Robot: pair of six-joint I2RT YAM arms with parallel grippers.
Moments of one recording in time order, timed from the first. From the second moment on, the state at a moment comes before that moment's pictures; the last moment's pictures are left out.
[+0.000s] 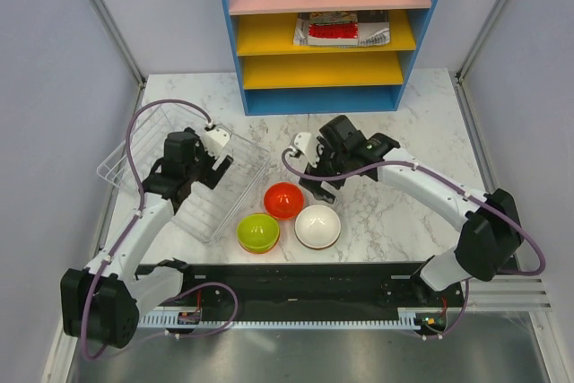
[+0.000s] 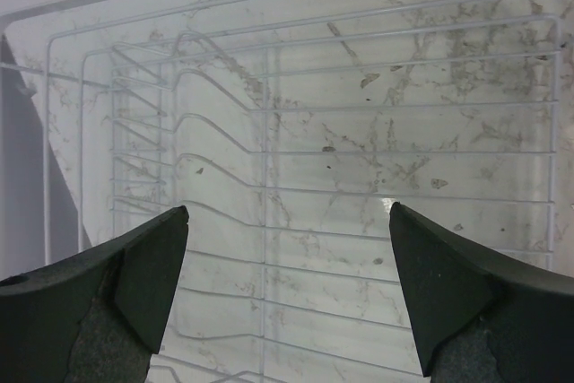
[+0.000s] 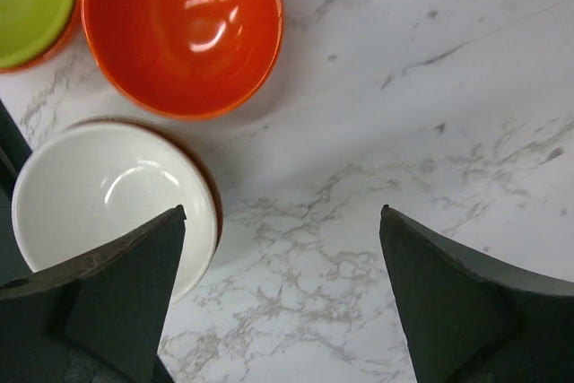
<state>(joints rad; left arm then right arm) -0.20 1.05 0.74 -0.32 0.00 0.51 0.71 1.51 1.22 -0.75 -0.24 -0.43</state>
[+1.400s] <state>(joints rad) -0.04 0.93 0.67 -0.28 -0.15 0.52 0.82 2.23 1.93 -0.35 0.17 -0.28</state>
